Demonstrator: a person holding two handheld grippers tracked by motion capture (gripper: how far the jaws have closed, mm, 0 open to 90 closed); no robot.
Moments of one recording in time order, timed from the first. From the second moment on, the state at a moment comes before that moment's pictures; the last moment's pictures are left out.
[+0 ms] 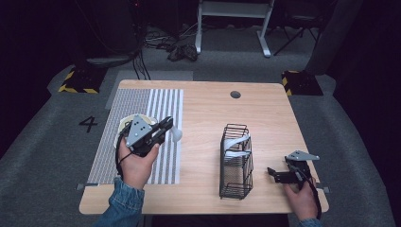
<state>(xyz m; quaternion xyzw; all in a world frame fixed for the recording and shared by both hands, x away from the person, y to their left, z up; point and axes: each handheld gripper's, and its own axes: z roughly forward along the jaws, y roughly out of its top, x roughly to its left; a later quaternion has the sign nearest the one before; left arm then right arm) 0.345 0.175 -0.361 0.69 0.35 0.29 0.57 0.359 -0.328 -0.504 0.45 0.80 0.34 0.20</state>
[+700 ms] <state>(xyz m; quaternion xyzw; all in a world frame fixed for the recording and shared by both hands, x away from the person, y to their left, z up) 0.365 0.239 -0.383 0.64 0.44 0.37 0.52 0.359 -0.328 -0.504 0.45 0.80 0.34 0.20</state>
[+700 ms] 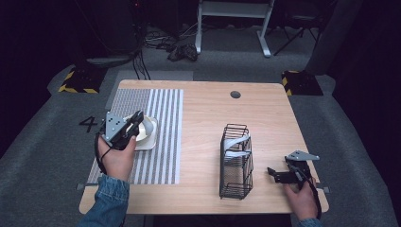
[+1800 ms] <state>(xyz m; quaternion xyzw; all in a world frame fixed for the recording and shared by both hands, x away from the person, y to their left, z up) 0.397 0.283 -0.426 0.60 0.52 0.41 0.44 0.359 -0.328 -0.504 0.45 0.80 0.34 0.20</state>
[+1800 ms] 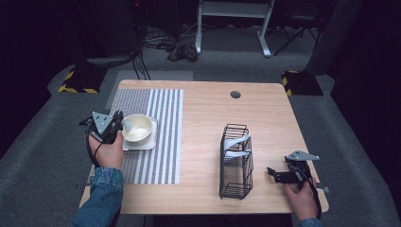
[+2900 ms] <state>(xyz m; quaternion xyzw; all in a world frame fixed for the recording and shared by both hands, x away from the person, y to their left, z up) 0.399 0.246 -0.437 0.64 0.50 0.38 0.45 0.359 -0.328 -0.505 0.45 0.80 0.34 0.20</state>
